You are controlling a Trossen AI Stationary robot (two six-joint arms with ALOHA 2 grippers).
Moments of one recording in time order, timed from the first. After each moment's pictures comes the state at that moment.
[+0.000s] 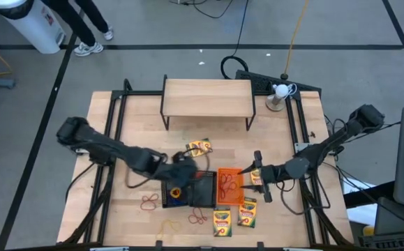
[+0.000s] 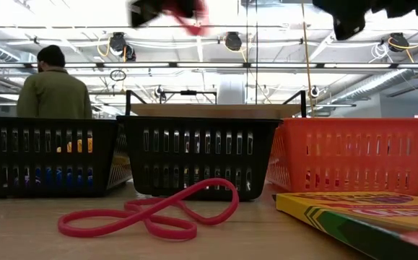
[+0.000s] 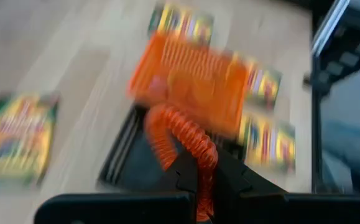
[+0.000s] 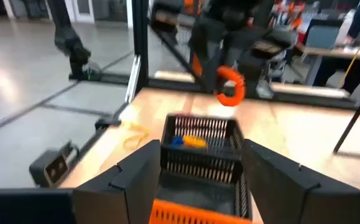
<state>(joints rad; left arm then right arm) -0.38 1.61 1.34 -0.55 -0.24 -0.61 0.57 1.07 0.43 0.52 0.39 0.02</state>
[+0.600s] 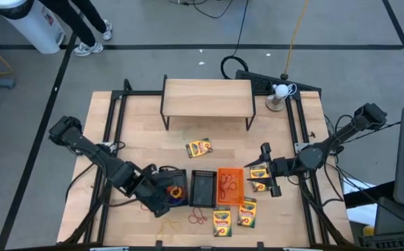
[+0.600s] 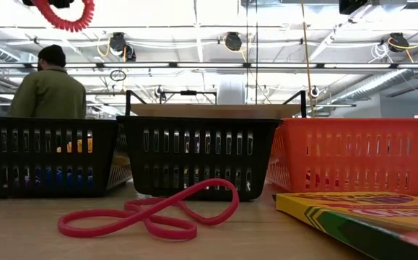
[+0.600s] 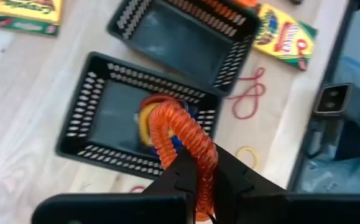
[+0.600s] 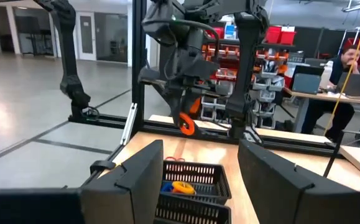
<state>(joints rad) -0.60 1.54 1.34 -0.94 -0.23 -0.98 0.56 0.90 0.43 0.54 0.39 -0.08</state>
